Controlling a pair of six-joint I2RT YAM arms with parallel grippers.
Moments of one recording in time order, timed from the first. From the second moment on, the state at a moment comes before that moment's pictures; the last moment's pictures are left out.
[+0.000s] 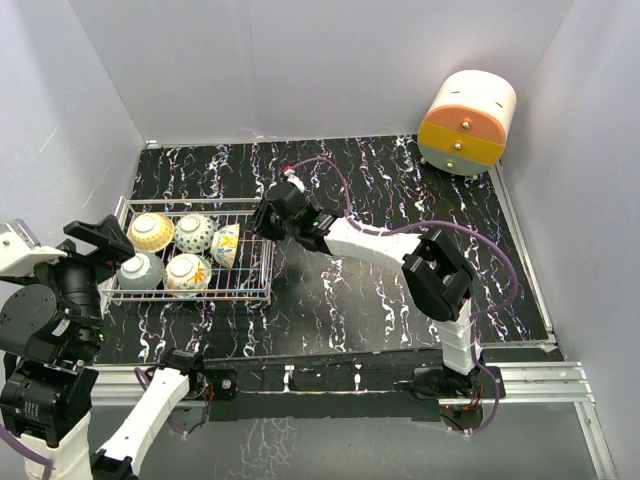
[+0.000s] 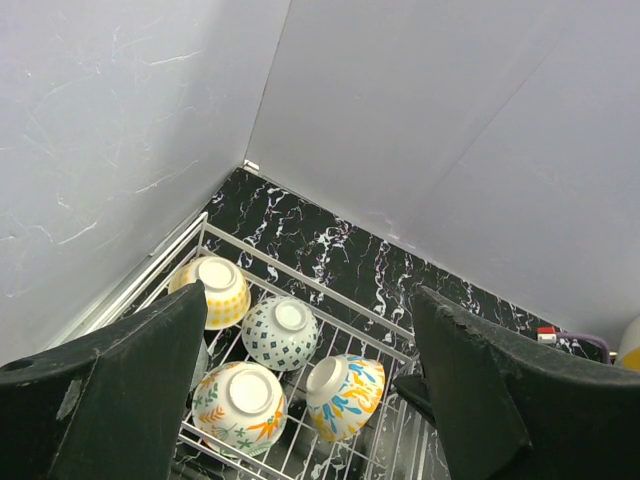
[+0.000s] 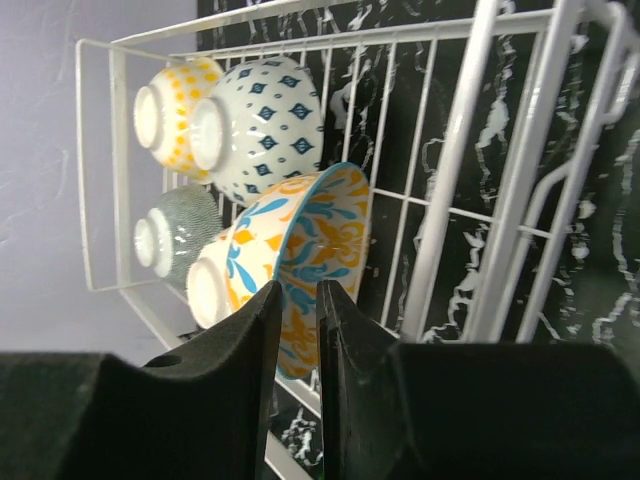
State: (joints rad) left arm -0.24 0.55 1.45 -0.86 -0.60 -0.32; right arm 0.89 2.02 1.58 -0.06 0.01 1.07
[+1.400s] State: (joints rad) left arm -0.24 0.55 1.43 -0.86 -0.59 -0.32; right arm 0.98 2.05 1.60 0.10 0.05 0.68
